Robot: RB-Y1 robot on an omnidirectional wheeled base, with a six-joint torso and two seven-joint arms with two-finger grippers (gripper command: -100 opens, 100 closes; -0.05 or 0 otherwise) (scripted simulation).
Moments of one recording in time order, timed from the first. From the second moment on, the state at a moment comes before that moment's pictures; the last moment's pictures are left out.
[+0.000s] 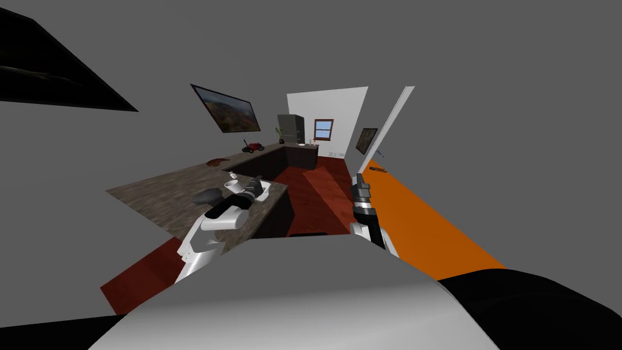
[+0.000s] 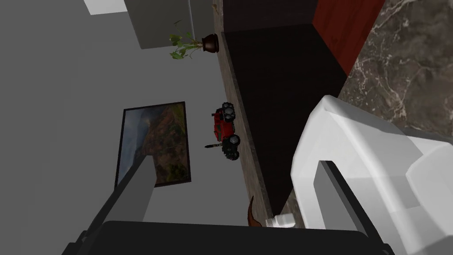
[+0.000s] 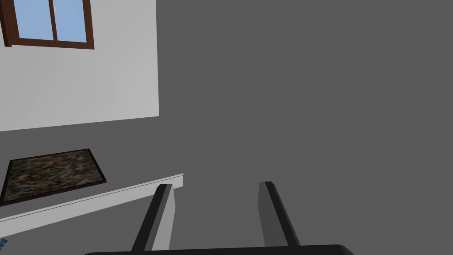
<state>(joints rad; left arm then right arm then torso) 0.26 0.35 0.17 -2.29 0.25 0.68 0.10 0.53 -0.02 -0.02 -2.27 0.10 -0.37 -0.05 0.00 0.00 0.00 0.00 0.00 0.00</state>
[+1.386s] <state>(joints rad) 0.17 0.38 0.22 -2.30 0.30 1.09 0.15 0.53 -0.02 -0.02 -2.27 0.10 -0.37 -0.05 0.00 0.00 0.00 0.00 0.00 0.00</state>
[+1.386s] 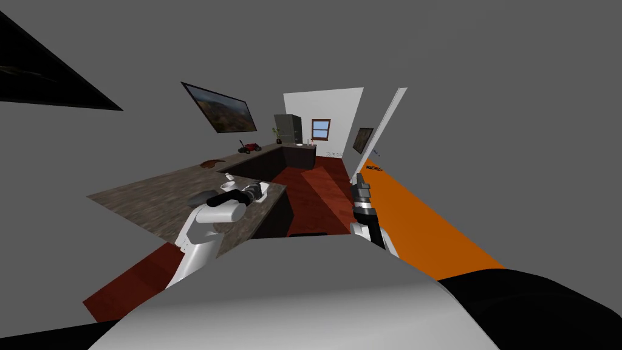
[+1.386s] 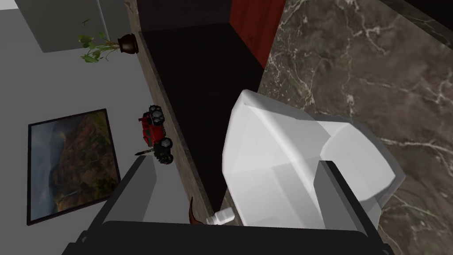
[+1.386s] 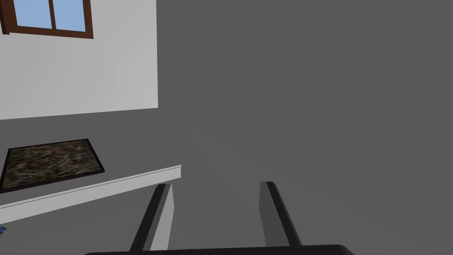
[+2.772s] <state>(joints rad) 0.07 0.40 0.27 -2.30 0.34 1.49 0.20 0.53 -0.02 -0.02 -2.27 0.10 -0.37 -0.05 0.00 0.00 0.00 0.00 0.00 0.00</state>
